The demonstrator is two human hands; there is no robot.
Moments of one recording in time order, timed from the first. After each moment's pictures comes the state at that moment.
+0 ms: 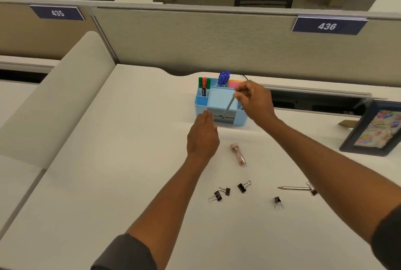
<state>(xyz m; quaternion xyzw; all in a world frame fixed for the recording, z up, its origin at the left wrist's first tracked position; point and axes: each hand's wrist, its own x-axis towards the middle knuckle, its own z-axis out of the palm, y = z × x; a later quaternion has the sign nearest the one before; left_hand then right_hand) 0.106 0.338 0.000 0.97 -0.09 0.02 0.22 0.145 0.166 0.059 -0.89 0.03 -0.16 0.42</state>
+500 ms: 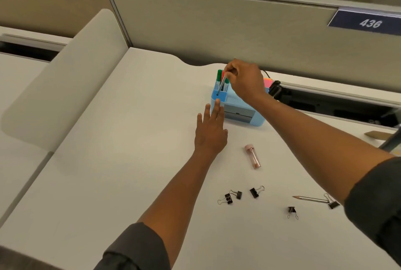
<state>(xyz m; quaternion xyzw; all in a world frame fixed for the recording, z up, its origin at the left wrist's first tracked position) 0.136 0.359 -0.030 0.98 -0.12 -0.03 0.14 0.235 0.227 0.057 -0.94 -0.04 -0.14 0.31</state>
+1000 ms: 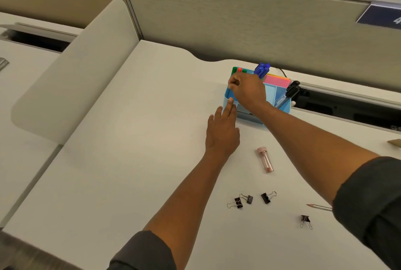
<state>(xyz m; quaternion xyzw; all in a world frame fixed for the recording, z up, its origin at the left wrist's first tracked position) 0.138 0.358 -0.031 0.97 -0.10 -0.02 0.21 0.251 0.252 0.008 -0.97 -0.03 -0.08 0.25</state>
